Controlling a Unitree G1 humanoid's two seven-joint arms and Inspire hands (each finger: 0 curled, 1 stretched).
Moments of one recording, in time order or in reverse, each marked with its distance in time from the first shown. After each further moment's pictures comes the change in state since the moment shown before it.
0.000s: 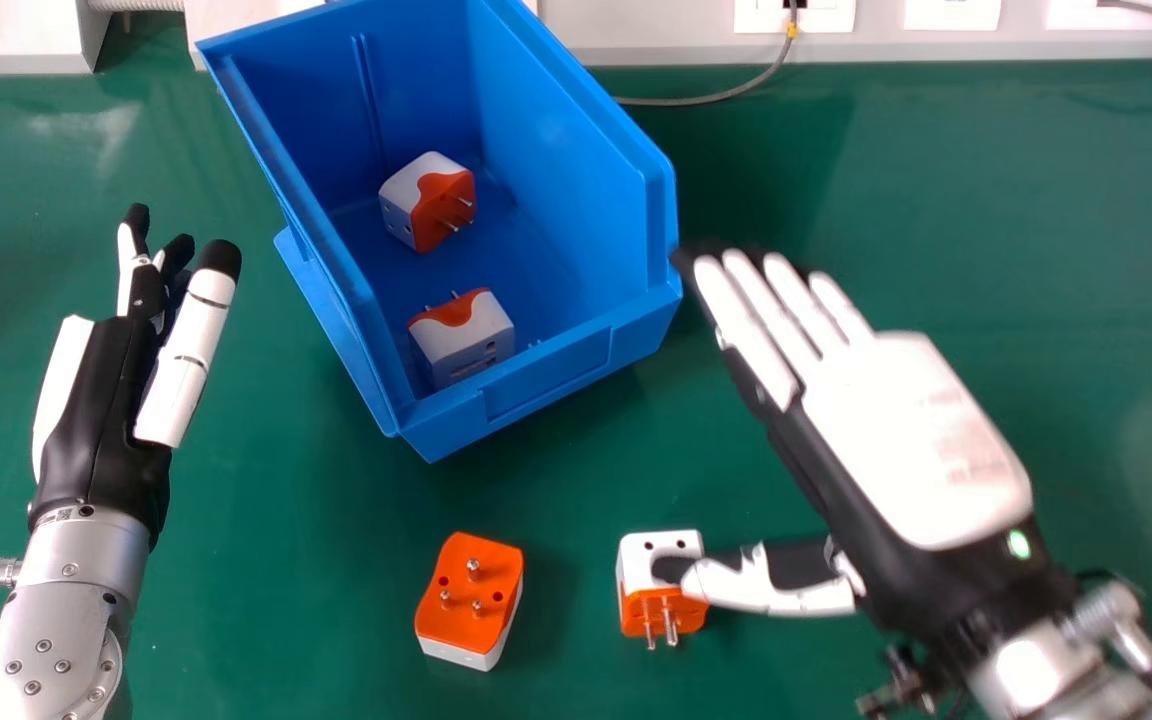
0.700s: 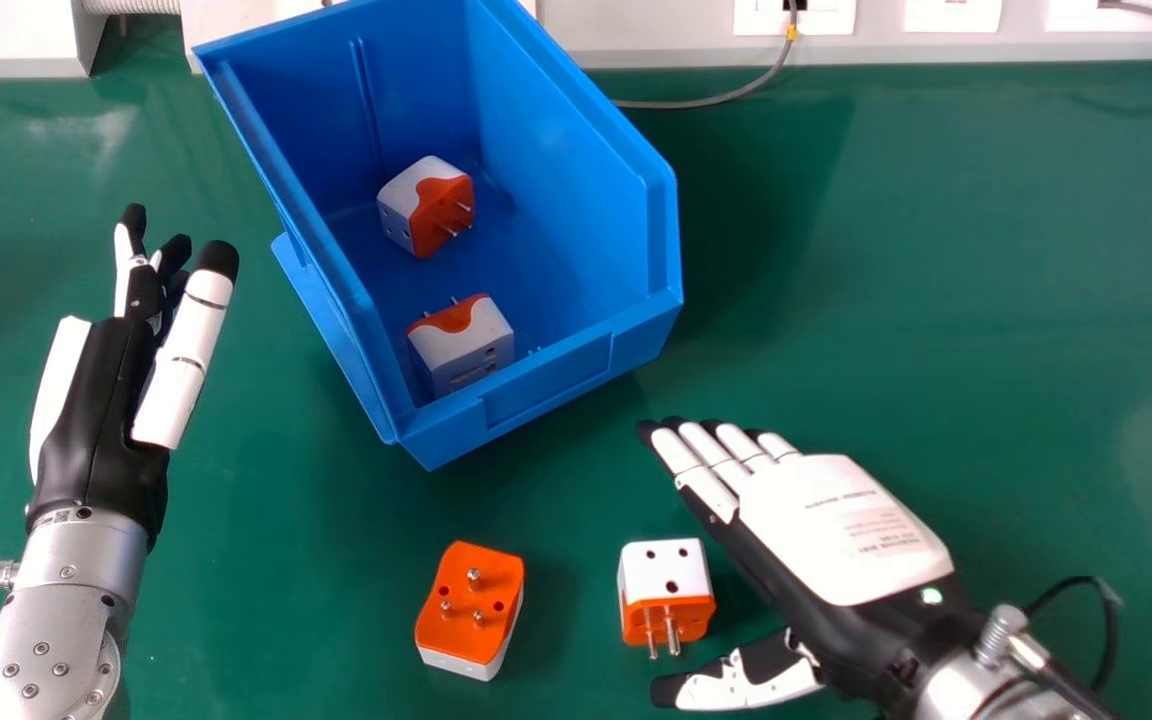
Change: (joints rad) left arm 0.005 0.000 0.000 -0.013 0.000 0.000 -0.001; right arm -0.148 0.056 0.088 0.213 -0.090 0.055 0.200
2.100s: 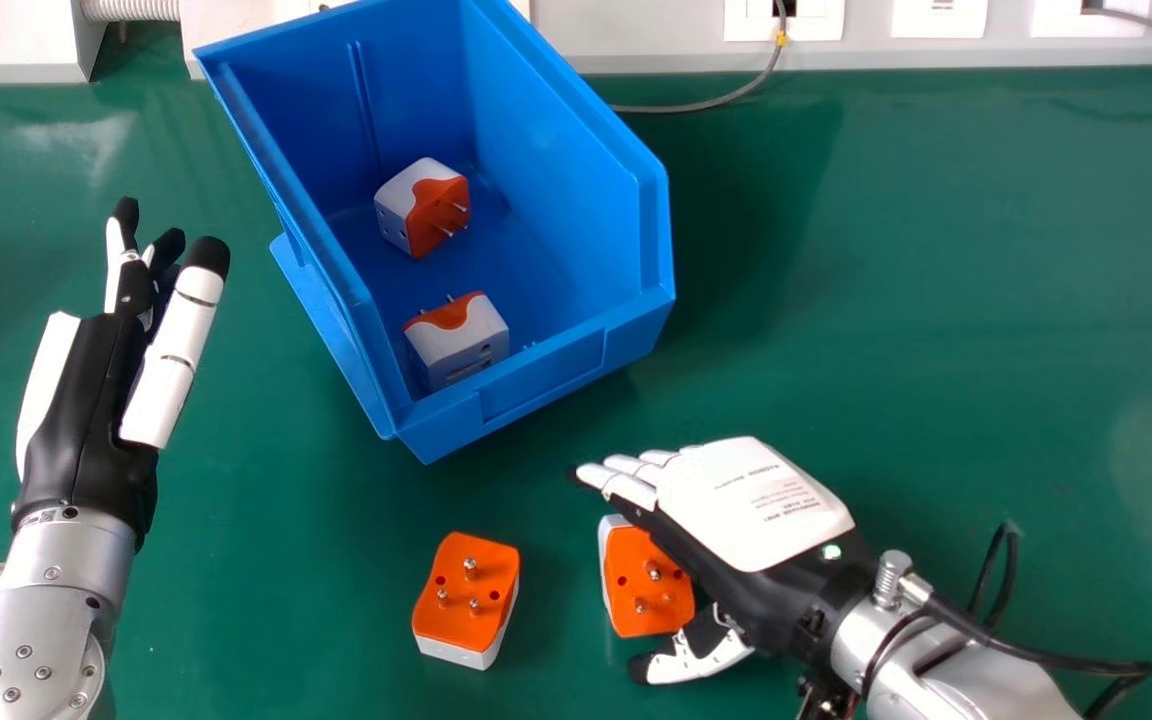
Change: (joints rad) left arm 0.010 0.009 0.016 -0.018 -0.010 0.004 -0.023; right arm -0.234 0.029 0.146 0.264 0.012 -0.049 -0.054
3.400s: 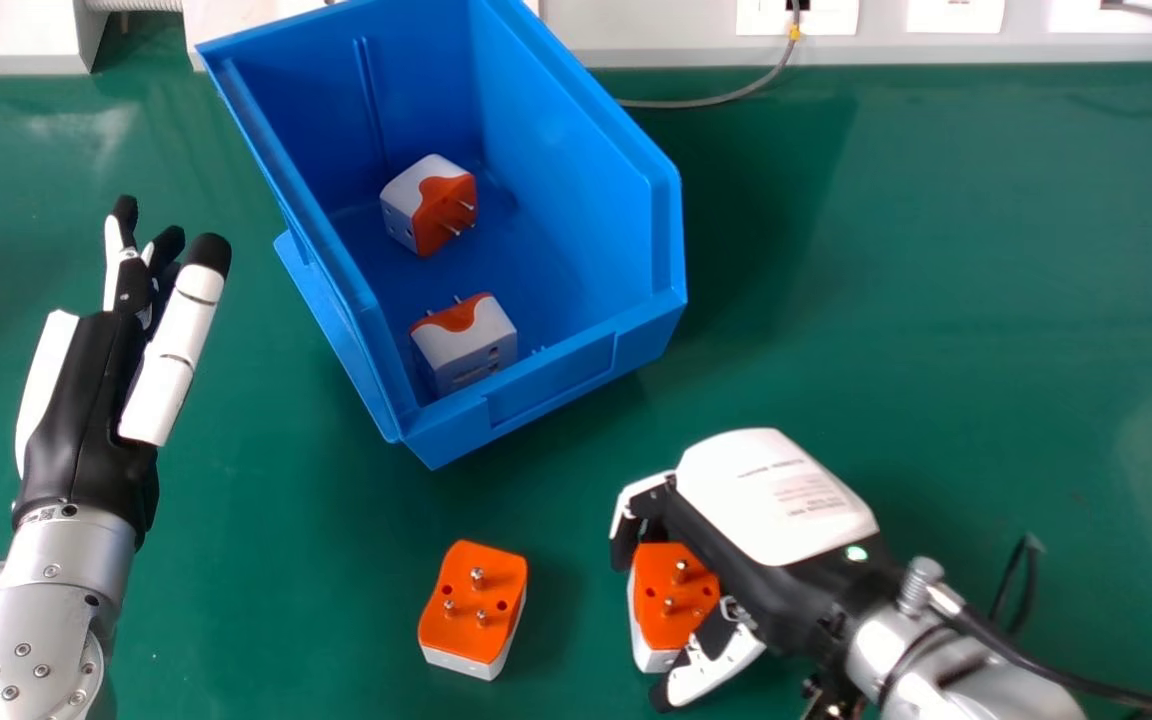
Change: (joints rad) left arm -0.003 0.000 0.000 -0.002 -0.018 0.004 0.002; right arm 0.107 -0.009 -0.060 -0.180 0.039 0.067 0.009
